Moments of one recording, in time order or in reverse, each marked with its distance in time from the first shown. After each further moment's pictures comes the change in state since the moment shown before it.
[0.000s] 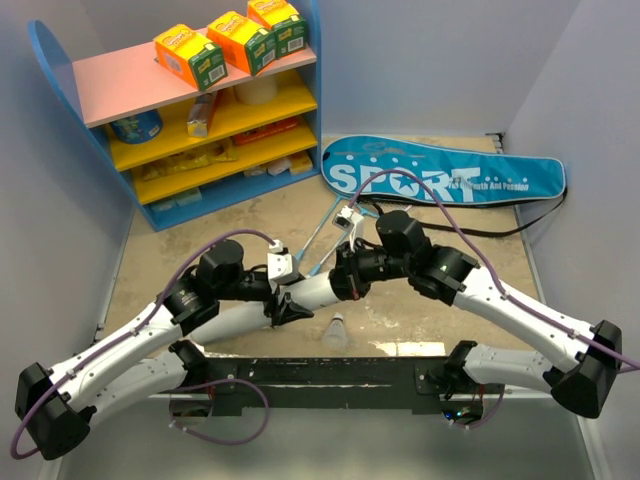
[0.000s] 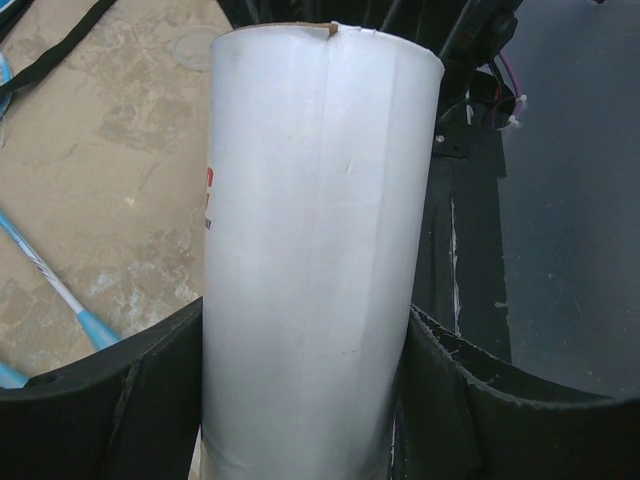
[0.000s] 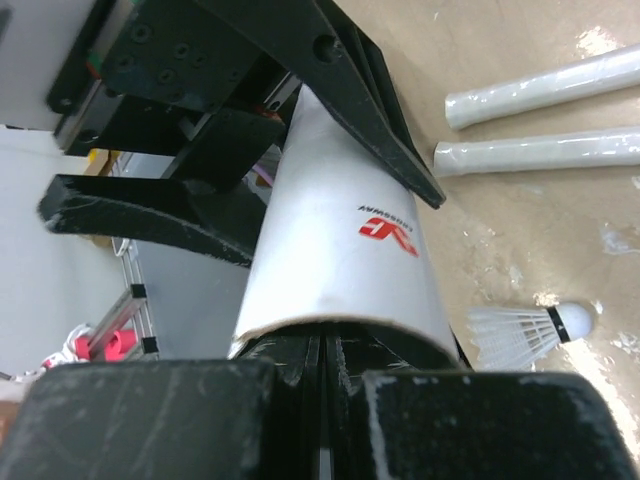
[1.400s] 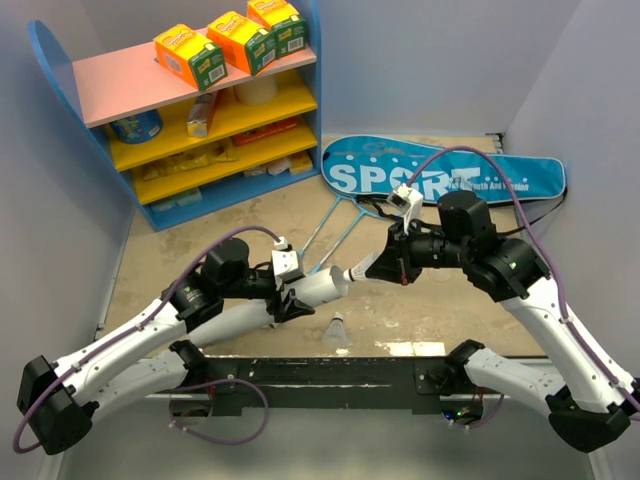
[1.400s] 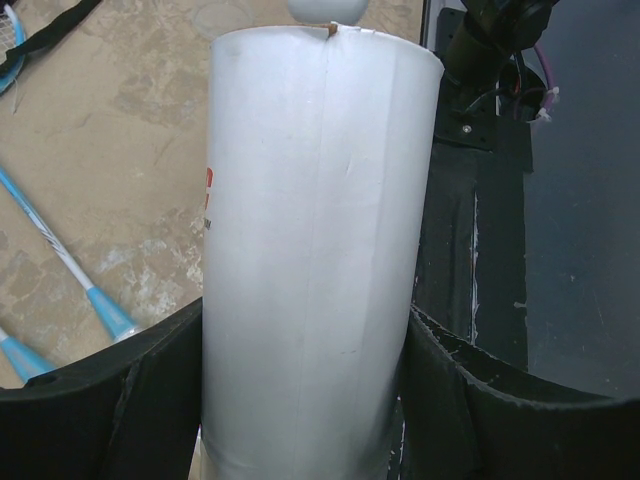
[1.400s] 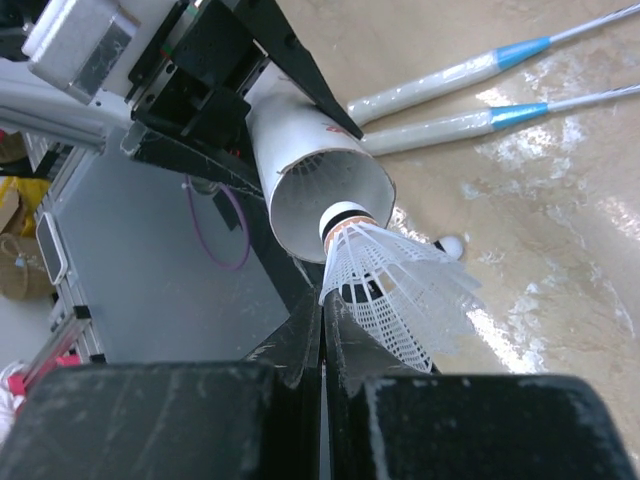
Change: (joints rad) left arm -0.005 0.043 0.008 -0.014 -0.053 0.000; right arm -0.253 -0.149 0.239 -0.453 0.008 -0.220
